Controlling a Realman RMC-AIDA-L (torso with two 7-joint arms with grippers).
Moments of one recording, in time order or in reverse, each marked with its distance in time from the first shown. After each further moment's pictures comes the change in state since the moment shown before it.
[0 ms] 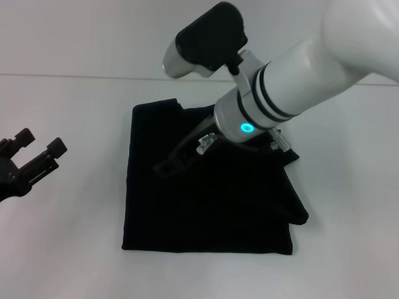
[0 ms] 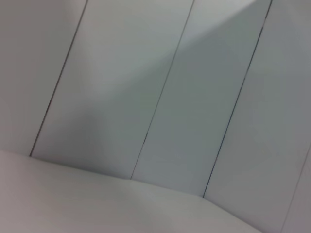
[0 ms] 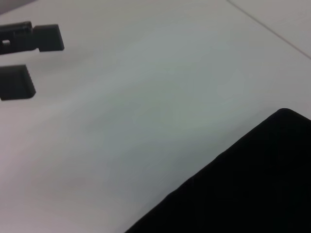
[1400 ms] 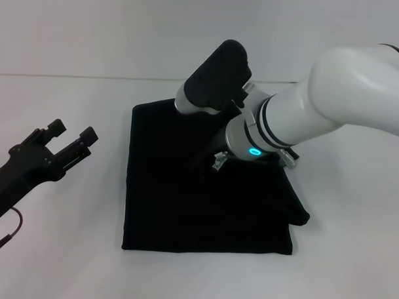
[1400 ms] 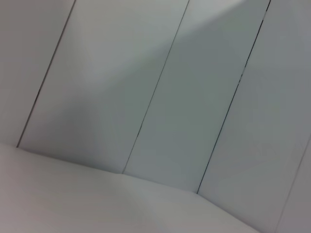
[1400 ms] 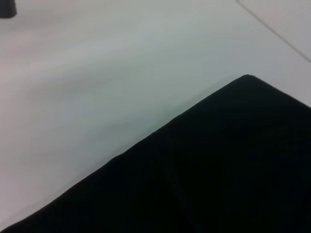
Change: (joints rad) left arm -0.079 0.002 0.014 -0.108 -0.005 -0.104 0.049; right arm 0.001 -0.002 -0.211 0.182 0.061 0.280 -0.048
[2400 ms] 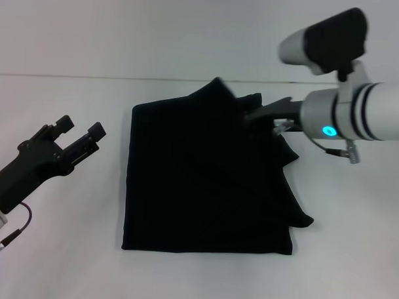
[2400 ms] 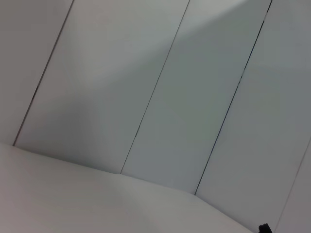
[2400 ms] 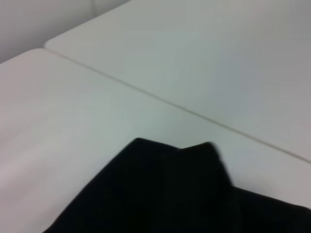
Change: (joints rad) left arm -0.024 -0.002 -0.004 -0.025 -0.003 -0.026 0.005; right arm -0.403 -0.022 0.295 -0.438 -0.049 -0.059 -0.011
